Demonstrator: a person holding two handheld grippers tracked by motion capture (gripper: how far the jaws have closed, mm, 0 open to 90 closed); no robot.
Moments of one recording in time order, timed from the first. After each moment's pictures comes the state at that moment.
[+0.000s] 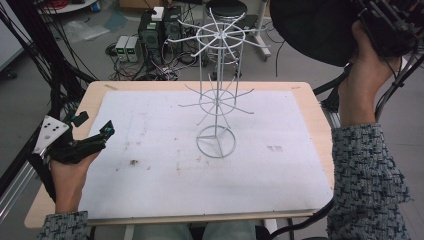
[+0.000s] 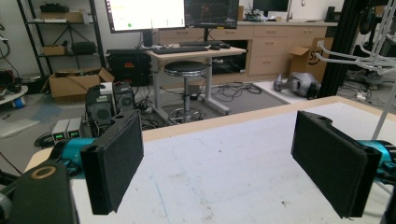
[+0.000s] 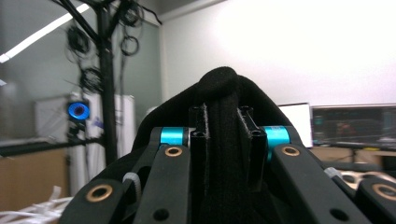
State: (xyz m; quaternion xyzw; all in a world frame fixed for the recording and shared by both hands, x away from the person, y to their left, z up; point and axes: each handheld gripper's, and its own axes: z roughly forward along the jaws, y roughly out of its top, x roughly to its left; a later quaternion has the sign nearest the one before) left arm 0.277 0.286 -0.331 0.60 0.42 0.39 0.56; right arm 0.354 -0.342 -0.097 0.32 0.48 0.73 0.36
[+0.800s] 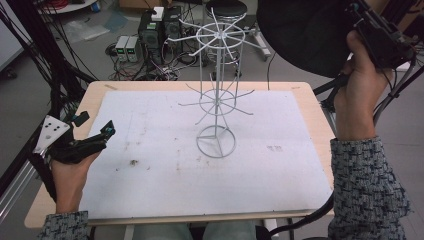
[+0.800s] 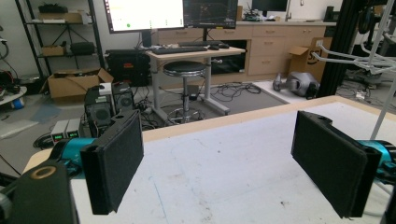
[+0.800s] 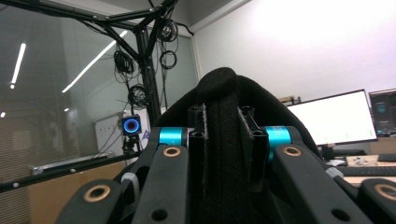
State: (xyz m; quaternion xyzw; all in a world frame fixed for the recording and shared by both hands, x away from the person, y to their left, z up) left arm 0.278 0.284 -0.331 0.60 0.42 0.39 0.56; right arm 0.337 -0.331 -0.106 0.30 0.48 0.78 0.28
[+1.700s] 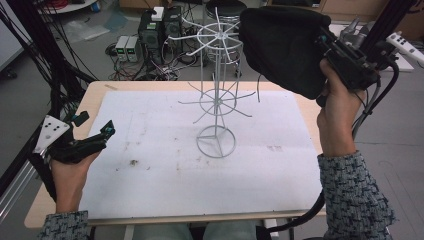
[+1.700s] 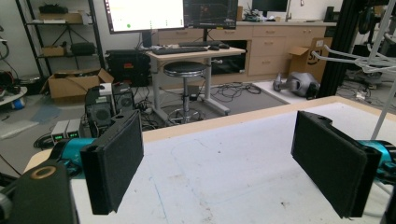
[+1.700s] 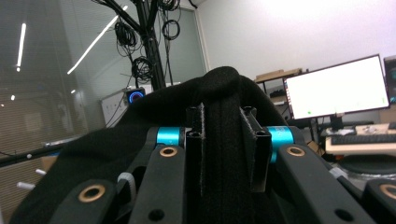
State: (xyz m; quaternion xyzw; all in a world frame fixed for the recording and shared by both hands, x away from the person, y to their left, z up) left arm 0.277 0.285 -0.330 0.60 0.42 0.39 0.57; right arm 0.343 -0.313 -0.158 0.32 0.51 0.76 0.25
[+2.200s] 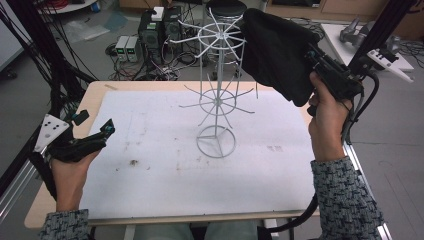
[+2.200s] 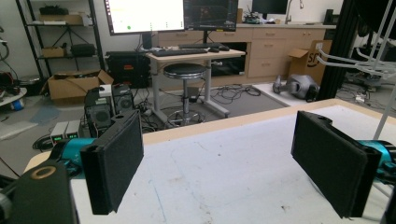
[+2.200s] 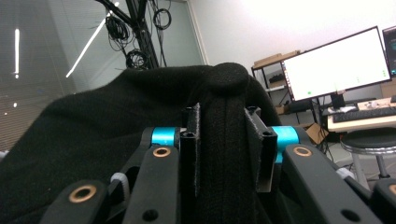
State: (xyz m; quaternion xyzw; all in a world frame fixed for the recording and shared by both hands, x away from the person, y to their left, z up) left arm 0.280 0.284 -0.329 0.60 0.42 0.39 0.57; right arm 0.355 -0.314 -0.194 0.35 0.51 0.76 0.22
